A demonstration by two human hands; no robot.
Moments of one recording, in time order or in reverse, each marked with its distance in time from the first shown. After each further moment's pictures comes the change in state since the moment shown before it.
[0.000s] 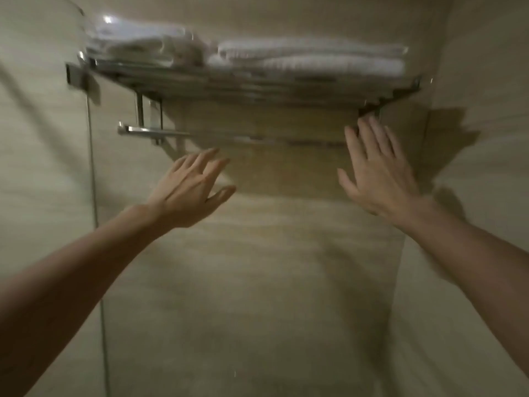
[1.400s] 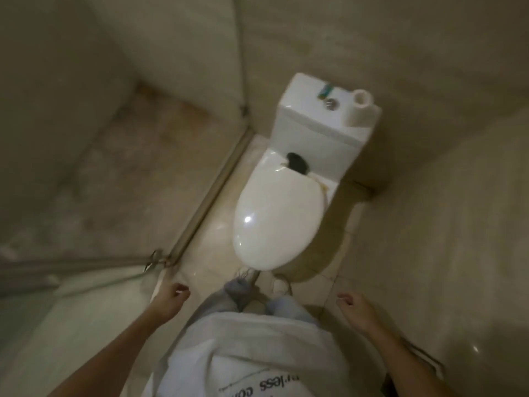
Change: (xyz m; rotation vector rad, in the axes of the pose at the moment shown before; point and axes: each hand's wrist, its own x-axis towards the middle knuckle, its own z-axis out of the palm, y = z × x) left_hand -0.911 0.223 0.021 -0.651 -1.331 -1.735; right_hand -0.801 -0.238 -0.054 0.703 -2.026 0.496
